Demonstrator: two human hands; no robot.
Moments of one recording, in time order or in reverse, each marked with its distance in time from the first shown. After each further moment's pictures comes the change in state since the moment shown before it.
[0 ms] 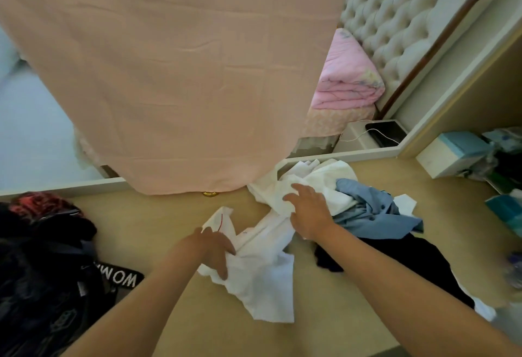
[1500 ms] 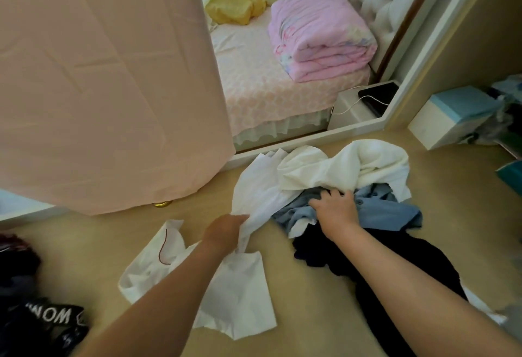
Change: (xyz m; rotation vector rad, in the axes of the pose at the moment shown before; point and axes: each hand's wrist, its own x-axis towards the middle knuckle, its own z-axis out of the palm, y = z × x) left_hand 0.137 0.152 -0.027 -0.166 0.389 0.008; right_hand 0.002 0.200 0.025 -0.463 -0.172 0.134
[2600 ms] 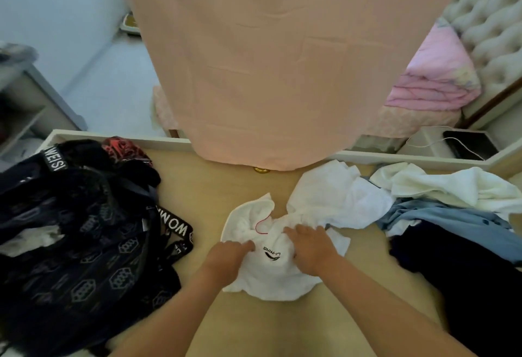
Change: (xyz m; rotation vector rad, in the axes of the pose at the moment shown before) left_hand -0.179 -0.198 0.077 0.101 0.082 -0.066; right_hand -0.071 -0.264 -0.048 0.100 -0.072 -0.523
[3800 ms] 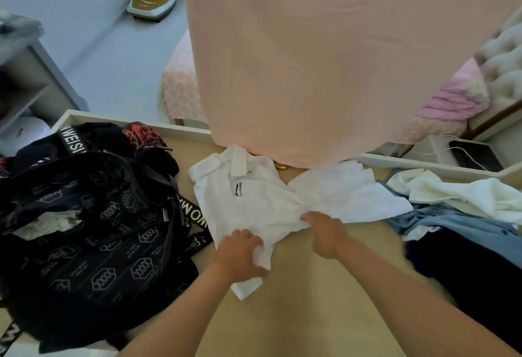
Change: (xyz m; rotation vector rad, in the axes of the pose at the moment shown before) left_hand -0.012 -0.036 0.010 -0.279 0.054 -0.013; right_hand 0.024 -0.021 -0.030 0.355 -0.060 0.165
